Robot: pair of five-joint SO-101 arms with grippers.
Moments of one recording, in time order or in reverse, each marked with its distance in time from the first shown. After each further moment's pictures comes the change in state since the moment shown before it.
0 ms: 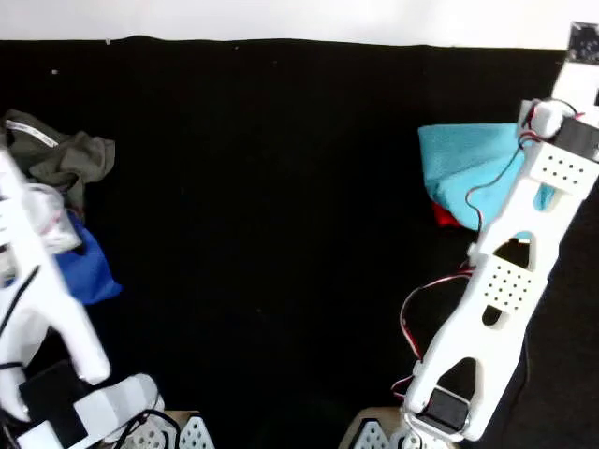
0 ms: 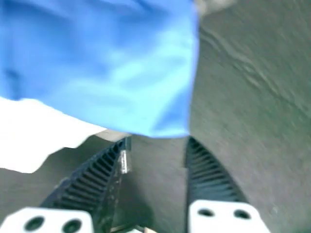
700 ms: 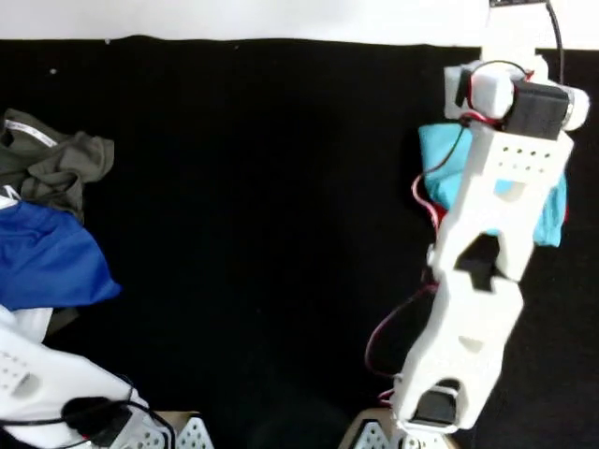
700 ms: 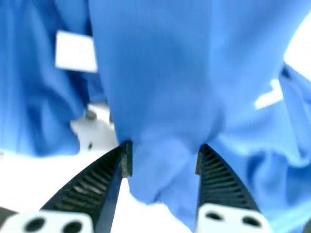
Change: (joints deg) left arm -21.3 40.4 -34.4 -8.7 -8.2; right arm -17.1 -33.5 14.6 16.2 0.0
